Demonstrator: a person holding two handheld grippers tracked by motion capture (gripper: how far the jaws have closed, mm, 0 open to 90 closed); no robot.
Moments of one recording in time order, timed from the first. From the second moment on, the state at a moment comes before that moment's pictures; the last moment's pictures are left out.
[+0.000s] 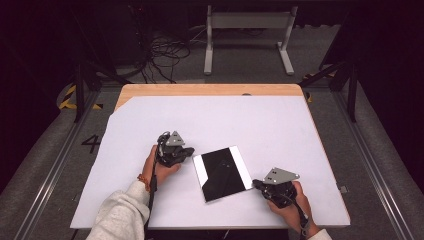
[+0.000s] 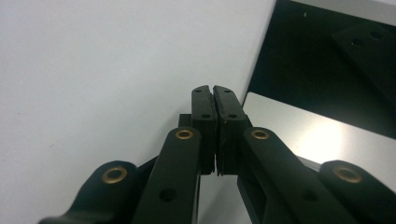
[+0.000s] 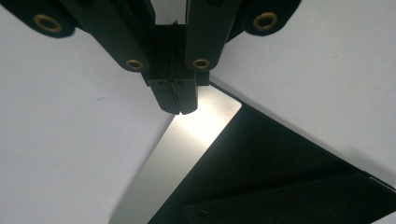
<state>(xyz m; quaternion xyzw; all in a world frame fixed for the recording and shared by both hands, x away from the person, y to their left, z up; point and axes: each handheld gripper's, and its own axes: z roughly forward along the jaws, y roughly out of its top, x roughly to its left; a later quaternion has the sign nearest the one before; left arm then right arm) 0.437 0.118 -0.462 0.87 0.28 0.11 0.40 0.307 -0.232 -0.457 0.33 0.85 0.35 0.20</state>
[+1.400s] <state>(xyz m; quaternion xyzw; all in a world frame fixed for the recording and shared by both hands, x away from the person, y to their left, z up) 0.413 0.133 -0.459 0.89 0.25 0.08 0.36 0.347 -0.217 -0.455 0.35 0.84 0.36 0.19</state>
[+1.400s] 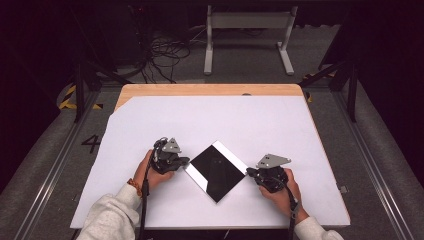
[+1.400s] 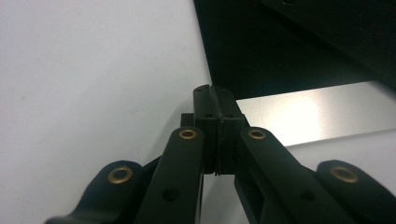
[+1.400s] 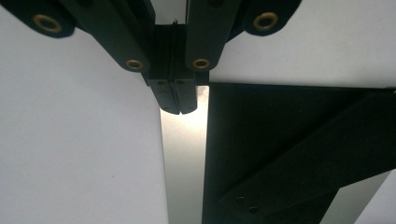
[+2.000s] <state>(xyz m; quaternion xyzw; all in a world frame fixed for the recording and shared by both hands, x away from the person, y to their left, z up) 0.397 0.147 -0.460 0.90 0.24 0.06 0.36 0.344 -0.204 -0.457 0.33 0.86 0.35 0.18</state>
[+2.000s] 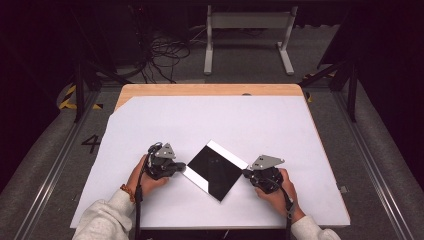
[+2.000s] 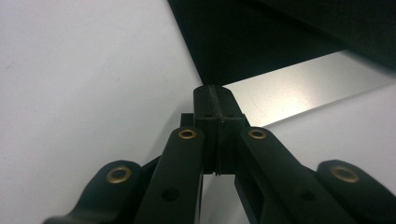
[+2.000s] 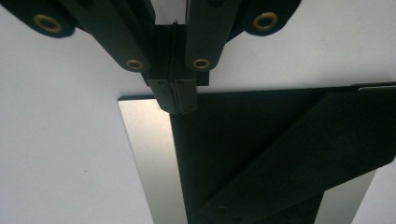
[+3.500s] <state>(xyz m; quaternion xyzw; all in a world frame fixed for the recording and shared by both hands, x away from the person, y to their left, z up) 0.357 0.113 -0.462 0.91 0.19 0.03 0.38 0.394 -0.214 -0.458 0.37 0.83 0.37 0.20</state>
